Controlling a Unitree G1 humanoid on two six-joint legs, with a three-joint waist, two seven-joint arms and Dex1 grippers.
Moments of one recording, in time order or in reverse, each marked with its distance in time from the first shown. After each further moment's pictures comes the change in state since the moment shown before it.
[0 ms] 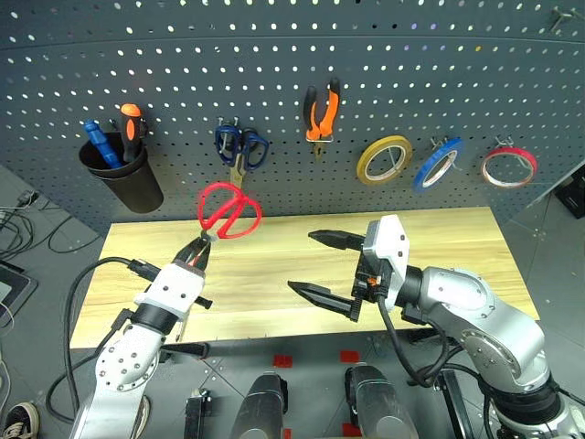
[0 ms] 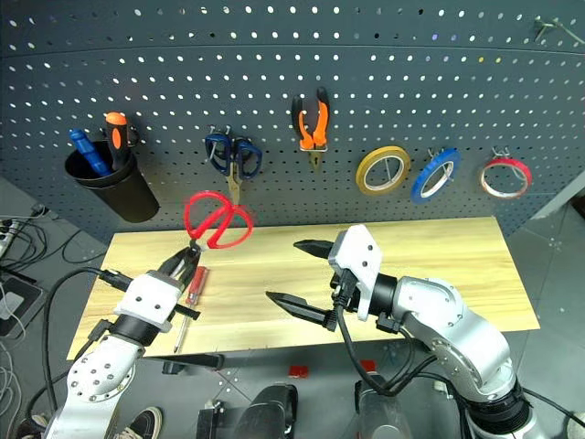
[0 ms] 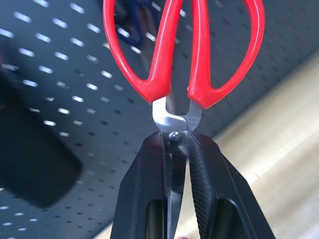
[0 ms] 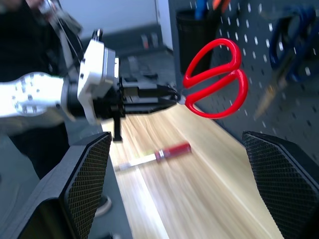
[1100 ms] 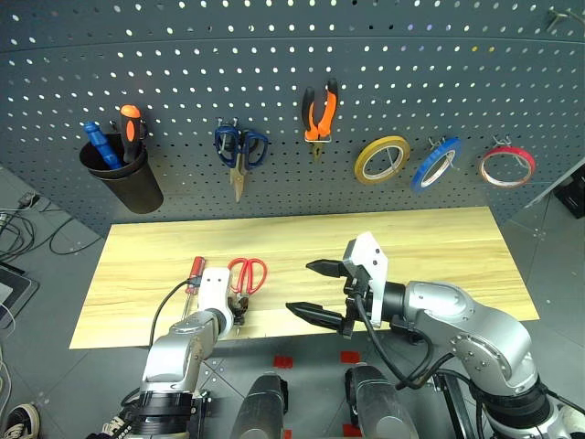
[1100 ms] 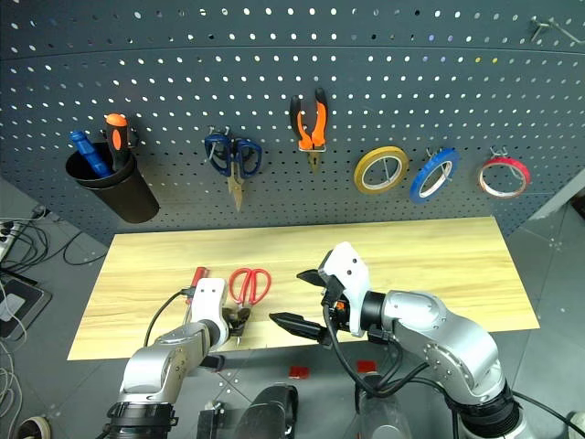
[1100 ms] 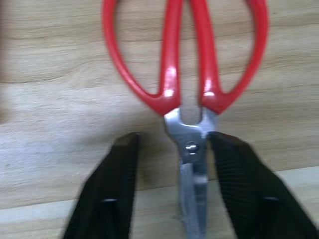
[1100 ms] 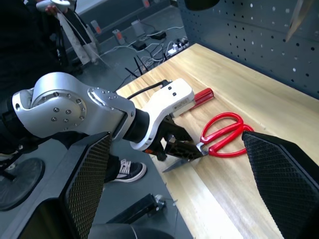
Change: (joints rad) left arm -0.324 -0.203 -0.094 0.348 -0.308 0.982 0.056; right arm 0.029 0.019 0.019 0.026 0.041 0.273 -0.056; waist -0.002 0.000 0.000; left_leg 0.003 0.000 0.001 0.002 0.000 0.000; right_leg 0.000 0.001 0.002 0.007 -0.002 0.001
